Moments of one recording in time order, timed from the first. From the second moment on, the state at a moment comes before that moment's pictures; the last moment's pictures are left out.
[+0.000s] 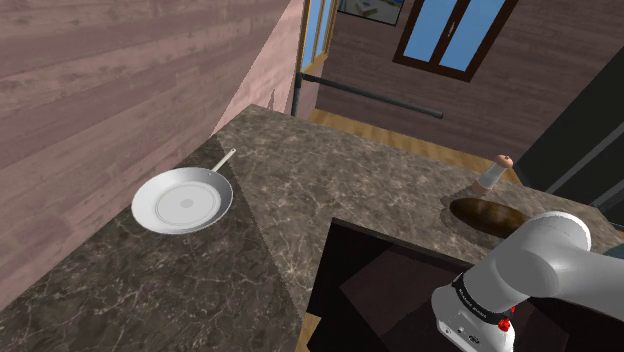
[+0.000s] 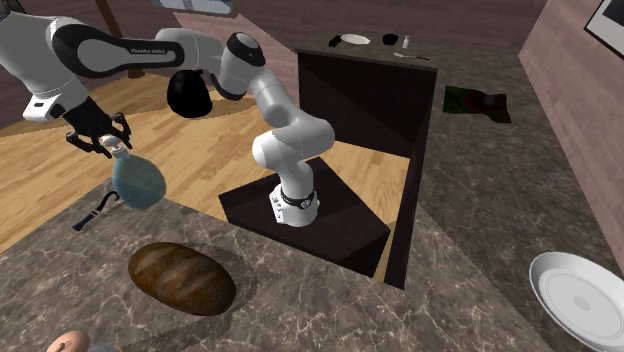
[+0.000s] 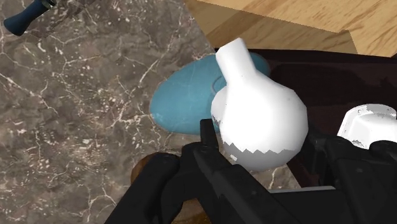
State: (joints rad) arm -0.08 -1.24 -1.14 -1.85 -1.14 1.13 -1.32
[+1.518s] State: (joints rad) arm -0.12 -1.30 -1.20 -1.94 -1.19 1.18 -1.30
